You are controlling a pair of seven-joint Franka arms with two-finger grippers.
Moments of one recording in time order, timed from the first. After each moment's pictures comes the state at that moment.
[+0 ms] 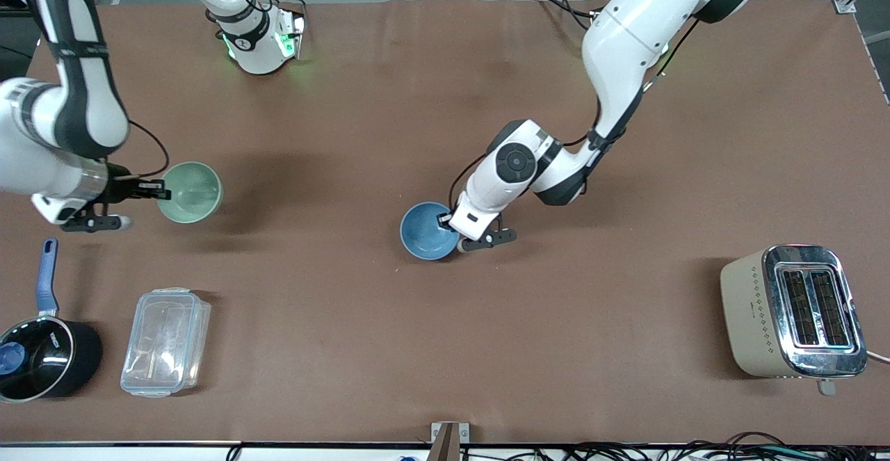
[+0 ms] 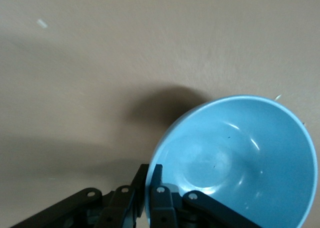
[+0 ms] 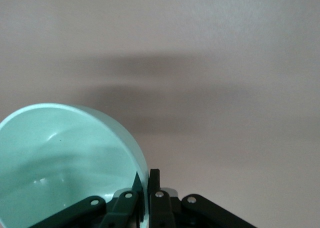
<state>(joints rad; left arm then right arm) -0.43 0.81 -0.37 -1.63 0.04 2.60 -0.97 0.05 0.17 -0.26 -2.01 0.14 1.93 -0.28</state>
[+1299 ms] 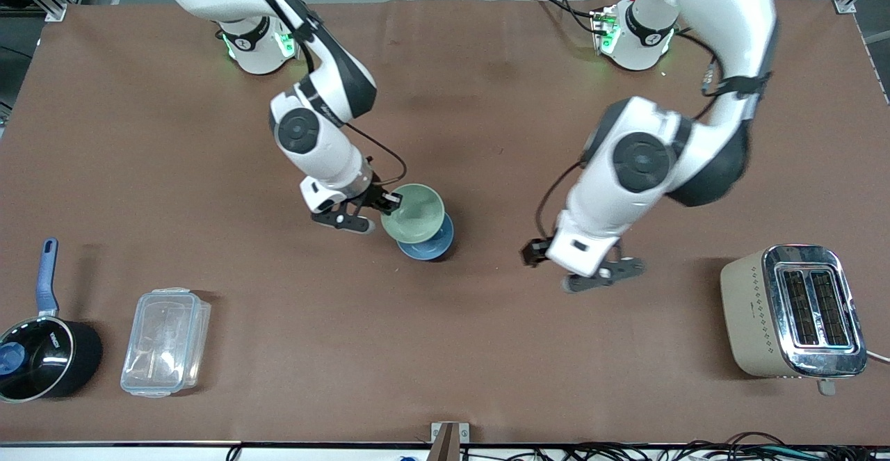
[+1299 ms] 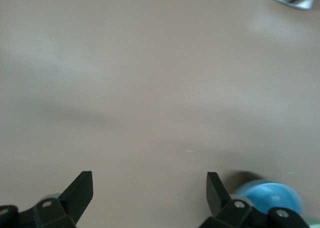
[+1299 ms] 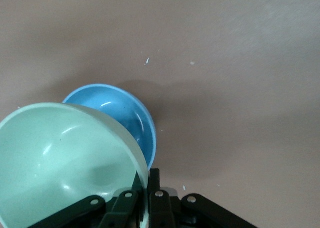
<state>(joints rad) -0.26 0.52 -0.22 -1.36 0.09 1.94 -0.69 0.36 0.44 0.27 -1.91 0.09 2.47 0.81</state>
